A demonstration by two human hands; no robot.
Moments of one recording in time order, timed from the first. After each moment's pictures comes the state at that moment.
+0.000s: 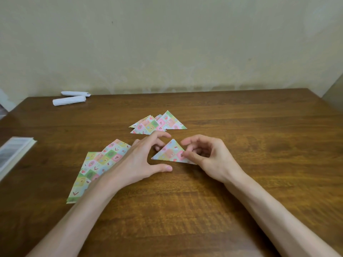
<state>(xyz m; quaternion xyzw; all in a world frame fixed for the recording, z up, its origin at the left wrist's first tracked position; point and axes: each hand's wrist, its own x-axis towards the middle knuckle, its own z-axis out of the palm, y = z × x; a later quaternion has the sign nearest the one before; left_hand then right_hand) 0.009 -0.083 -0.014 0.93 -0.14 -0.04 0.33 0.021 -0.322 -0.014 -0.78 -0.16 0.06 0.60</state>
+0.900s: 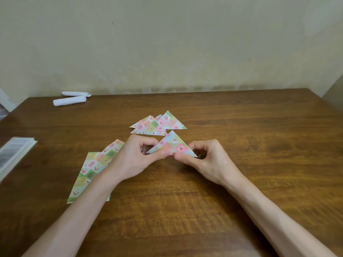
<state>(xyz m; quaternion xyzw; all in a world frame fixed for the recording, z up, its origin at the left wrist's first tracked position) 0.006 -0.081 -0.002 0.86 -0.12 0.00 0.50 0.014 -0.318 -0.010 -0.83 -0.17 0.05 0.53</state>
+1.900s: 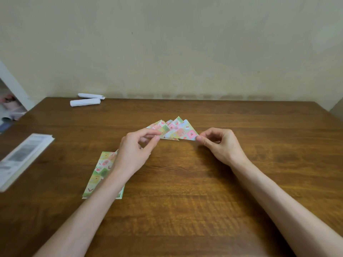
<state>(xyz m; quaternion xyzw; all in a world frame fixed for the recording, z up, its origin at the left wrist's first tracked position) 0.013 -0.060 -0.012 0.87 0.00 0.16 0.46 0.072 -0.328 -0.010 -0.86 -0.09 -0.01 0.50</state>
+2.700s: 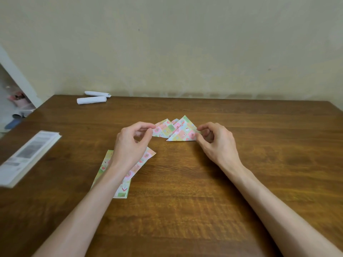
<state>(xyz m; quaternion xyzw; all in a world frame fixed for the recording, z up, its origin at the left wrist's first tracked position) 0.018 -0.043 -0.008 0.85 0.05 0.19 0.48 0.081 -0.293 -0.024 -0.91 -0.12 -0.15 0.37</state>
